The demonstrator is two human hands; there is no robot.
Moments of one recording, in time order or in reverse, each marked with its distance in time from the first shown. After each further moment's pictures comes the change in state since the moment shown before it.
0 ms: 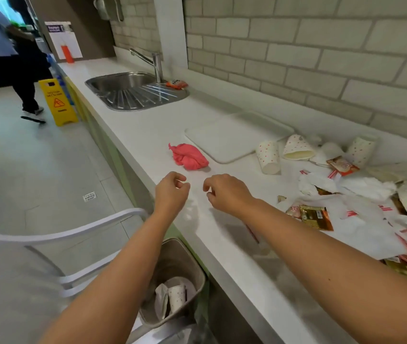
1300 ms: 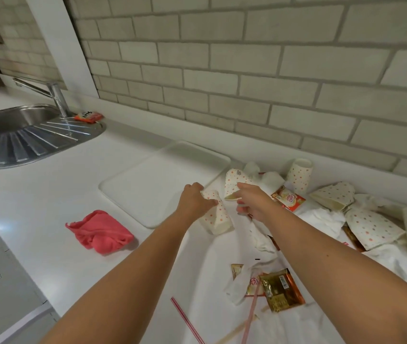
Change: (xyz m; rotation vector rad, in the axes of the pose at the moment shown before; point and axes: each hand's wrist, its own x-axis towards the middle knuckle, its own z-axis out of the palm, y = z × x) left_hand 0.125 0.119 0.210 0.282 -0.540 0.161; right_hand 0.071 0.247 -0.036 1.220 0.247 0.973
